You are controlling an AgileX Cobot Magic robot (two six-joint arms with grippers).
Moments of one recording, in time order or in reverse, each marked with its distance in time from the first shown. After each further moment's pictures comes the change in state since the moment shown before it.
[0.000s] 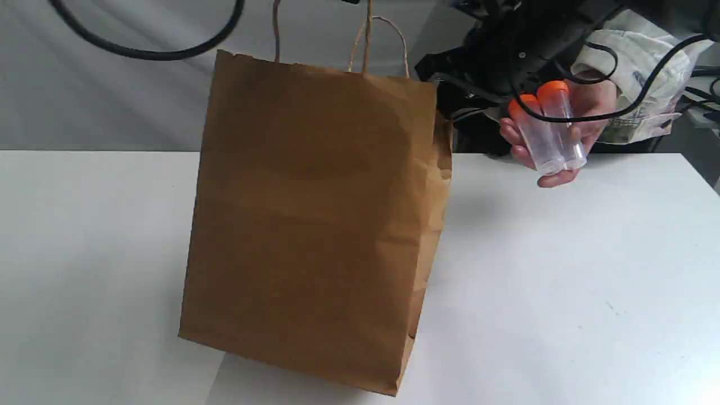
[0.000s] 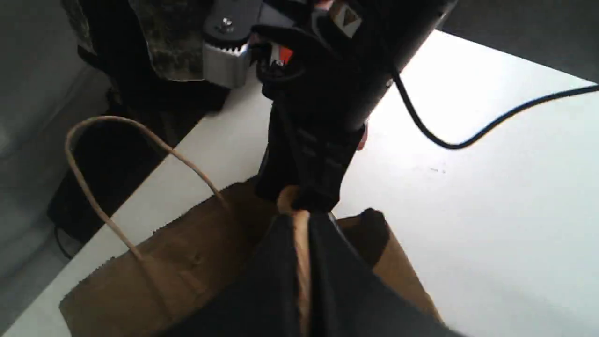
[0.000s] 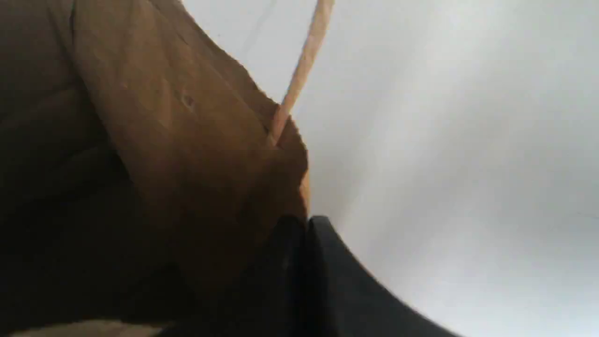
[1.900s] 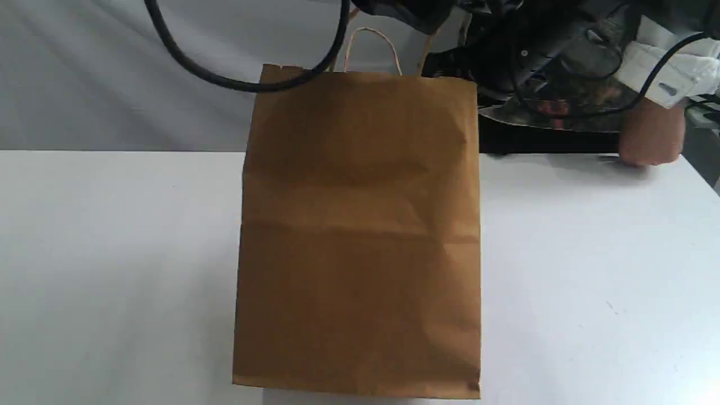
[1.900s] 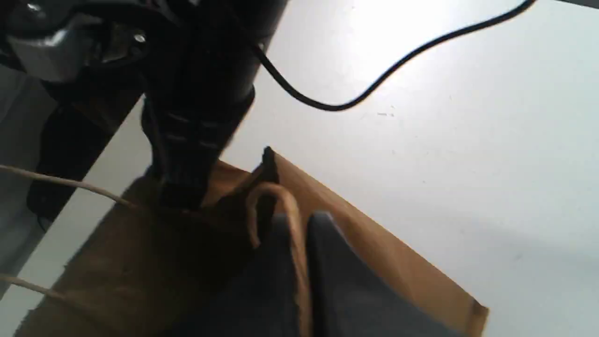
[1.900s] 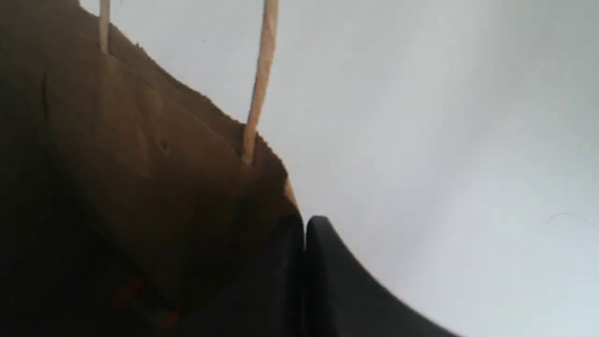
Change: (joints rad) left arm -0.157 0.047 -0.096 0.144 0.145 -0.041; right arm 0.000 0.002 -0.032 0.006 -0.010 0.002
